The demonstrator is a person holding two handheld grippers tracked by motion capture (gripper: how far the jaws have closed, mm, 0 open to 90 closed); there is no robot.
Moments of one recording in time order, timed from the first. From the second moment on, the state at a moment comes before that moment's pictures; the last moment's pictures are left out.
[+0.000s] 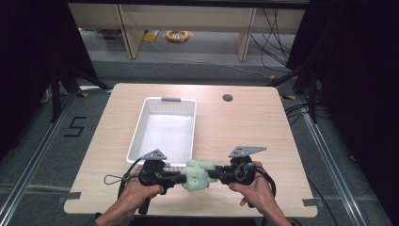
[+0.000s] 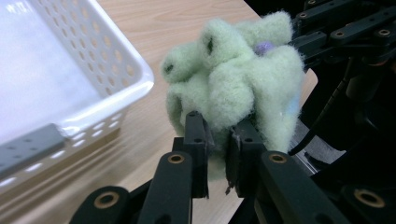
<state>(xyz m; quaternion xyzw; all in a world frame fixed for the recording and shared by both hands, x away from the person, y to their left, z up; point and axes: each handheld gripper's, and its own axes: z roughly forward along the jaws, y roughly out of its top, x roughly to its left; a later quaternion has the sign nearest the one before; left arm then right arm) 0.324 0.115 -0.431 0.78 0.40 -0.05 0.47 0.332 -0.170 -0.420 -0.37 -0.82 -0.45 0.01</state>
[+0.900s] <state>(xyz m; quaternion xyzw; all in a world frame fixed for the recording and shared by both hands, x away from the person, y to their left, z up) 0.398 0.192 -0.407 0.76 0.48 -0.02 0.43 0.413 -0.080 -0.393 -0.37 -0.82 -0.43 0.01</state>
